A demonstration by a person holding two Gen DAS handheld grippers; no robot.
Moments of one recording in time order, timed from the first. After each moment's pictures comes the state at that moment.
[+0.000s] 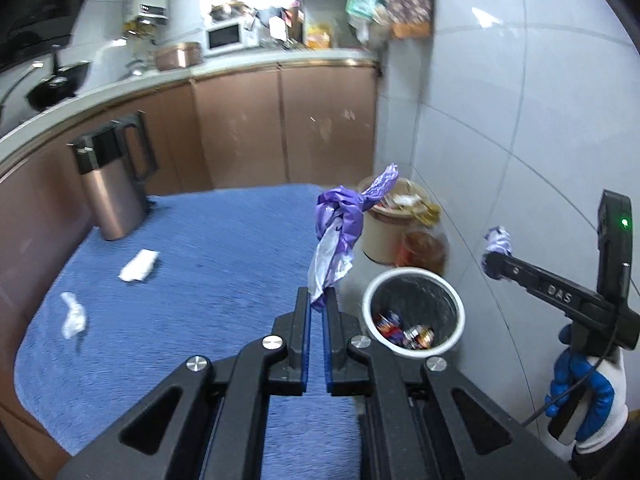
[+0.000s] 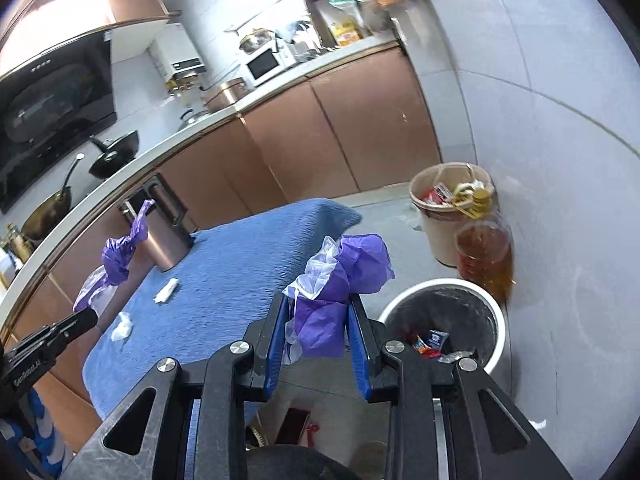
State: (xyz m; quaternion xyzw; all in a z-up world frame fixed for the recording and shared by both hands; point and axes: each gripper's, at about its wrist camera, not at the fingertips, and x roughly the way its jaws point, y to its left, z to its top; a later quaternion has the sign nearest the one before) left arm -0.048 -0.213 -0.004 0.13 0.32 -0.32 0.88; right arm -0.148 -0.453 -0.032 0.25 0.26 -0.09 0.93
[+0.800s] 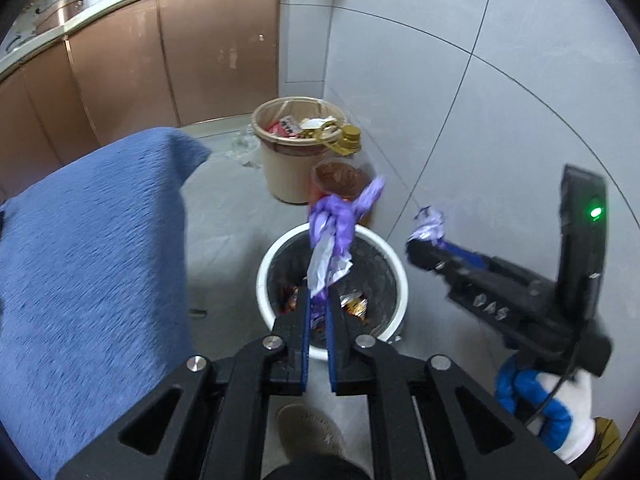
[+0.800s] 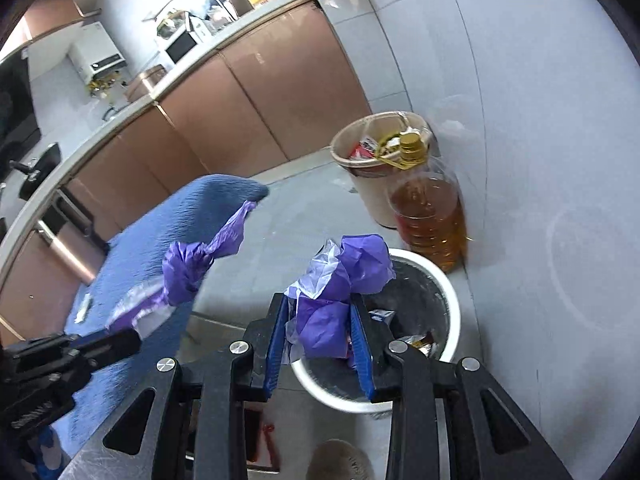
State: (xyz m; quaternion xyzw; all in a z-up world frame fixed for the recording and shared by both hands) left arm 0.006 -0.403 -0.096 0.18 0.43 -0.44 0.77; right arm -0.110 -0.541 -0.113 0.29 0.33 -0.17 0.88
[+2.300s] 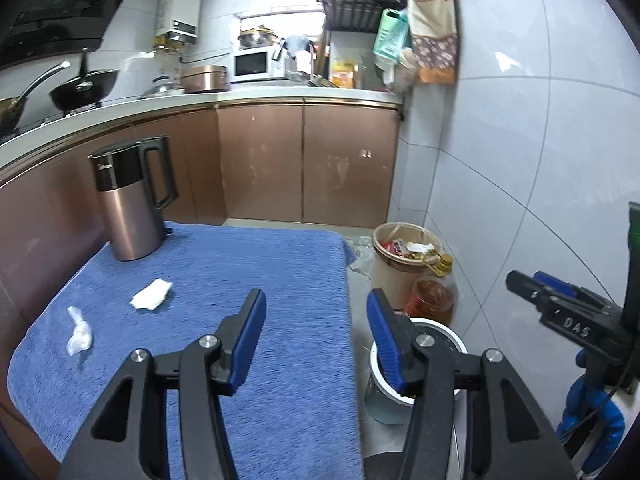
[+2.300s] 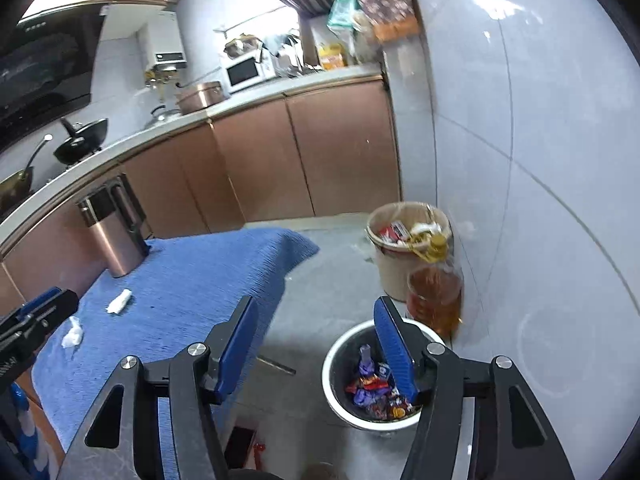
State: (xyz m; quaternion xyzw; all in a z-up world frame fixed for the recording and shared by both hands) left arm -0.024 -0.195 0.027 0.06 0.26 -0.29 0.92; right arm -0.131 -0.423 0.028 0.15 0.25 -0.17 0.94
